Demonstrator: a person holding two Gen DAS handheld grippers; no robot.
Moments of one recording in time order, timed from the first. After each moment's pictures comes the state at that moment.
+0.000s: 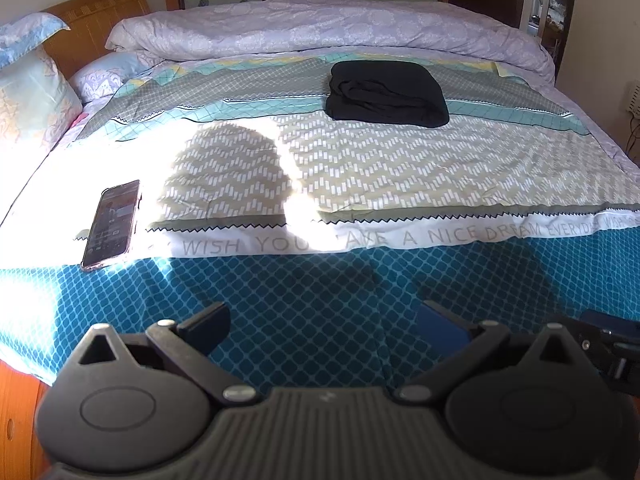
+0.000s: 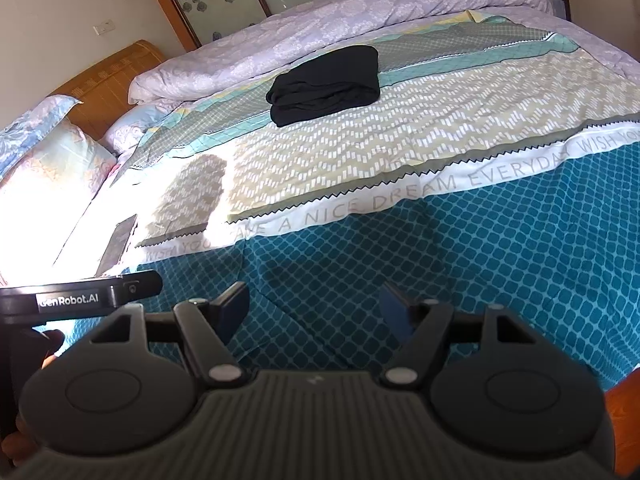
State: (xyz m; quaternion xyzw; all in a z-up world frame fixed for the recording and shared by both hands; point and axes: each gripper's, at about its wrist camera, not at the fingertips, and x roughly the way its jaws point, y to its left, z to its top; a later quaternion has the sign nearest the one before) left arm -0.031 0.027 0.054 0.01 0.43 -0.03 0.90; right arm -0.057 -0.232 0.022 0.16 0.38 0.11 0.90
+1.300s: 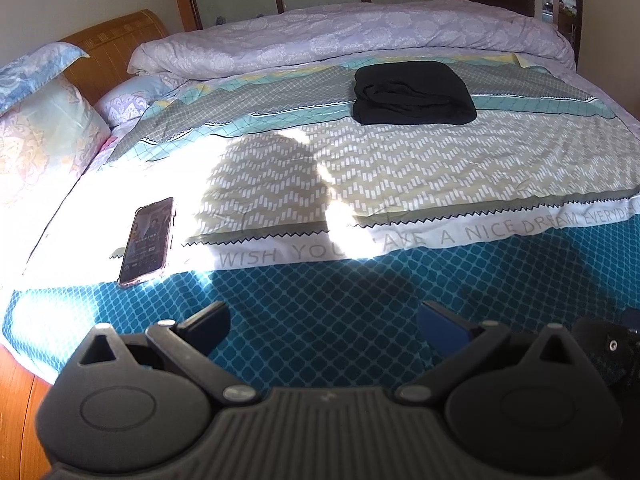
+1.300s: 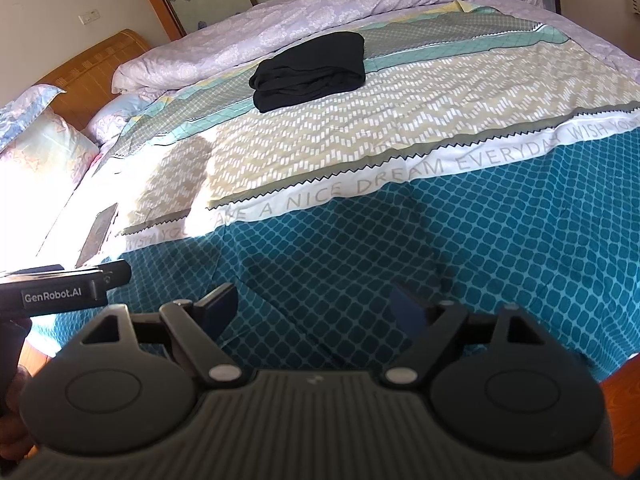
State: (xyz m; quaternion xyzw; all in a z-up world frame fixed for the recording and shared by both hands) left arm -0.033 0.027 0.049 0.07 0.41 0.02 0.91; right arm -0.055 -0.230 0.011 0.15 0.40 0.08 0.90
